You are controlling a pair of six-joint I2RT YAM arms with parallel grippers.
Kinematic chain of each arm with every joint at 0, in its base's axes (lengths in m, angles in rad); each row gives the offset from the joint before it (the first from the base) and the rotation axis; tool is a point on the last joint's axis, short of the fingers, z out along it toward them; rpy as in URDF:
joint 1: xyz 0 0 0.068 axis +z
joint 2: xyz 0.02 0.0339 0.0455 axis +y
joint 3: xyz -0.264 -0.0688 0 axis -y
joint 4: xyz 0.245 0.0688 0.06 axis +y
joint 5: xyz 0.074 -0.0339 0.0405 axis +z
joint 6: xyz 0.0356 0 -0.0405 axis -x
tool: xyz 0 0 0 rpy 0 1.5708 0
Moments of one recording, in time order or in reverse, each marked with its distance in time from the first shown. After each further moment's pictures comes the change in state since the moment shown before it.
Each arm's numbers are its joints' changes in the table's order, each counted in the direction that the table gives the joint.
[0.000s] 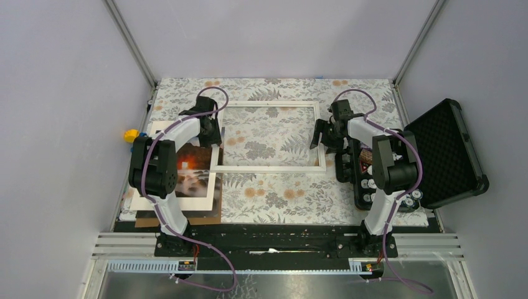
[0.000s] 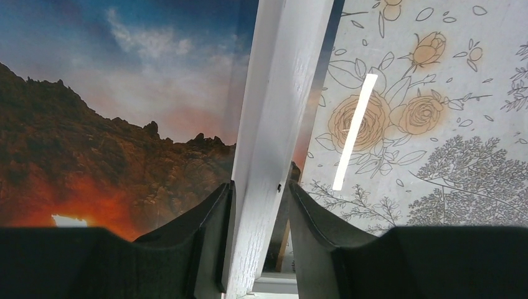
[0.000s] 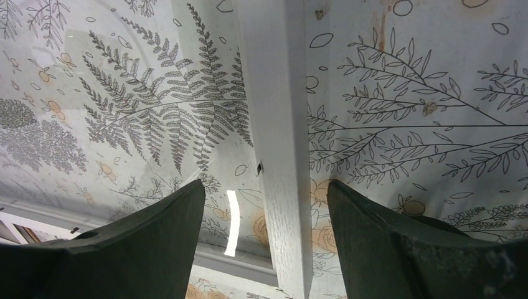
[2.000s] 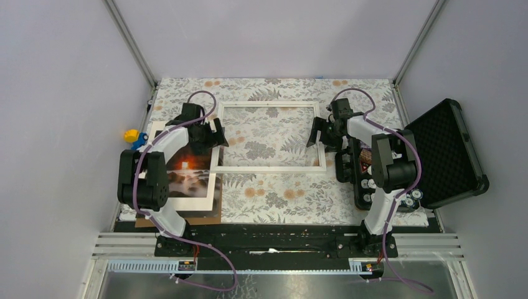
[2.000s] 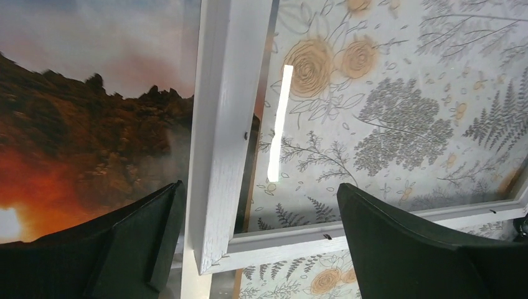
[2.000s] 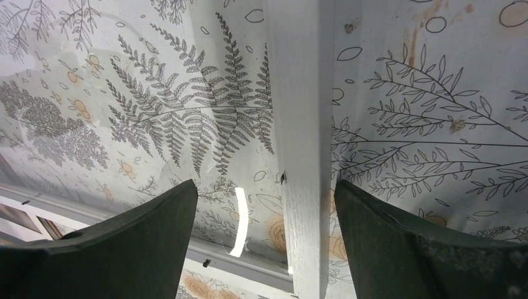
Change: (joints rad) left arm 0.091 -0.173 -0.169 -0.098 -0.282 0.027; right arm -0.001 0.019 0.021 -0.011 0.052 -0.005
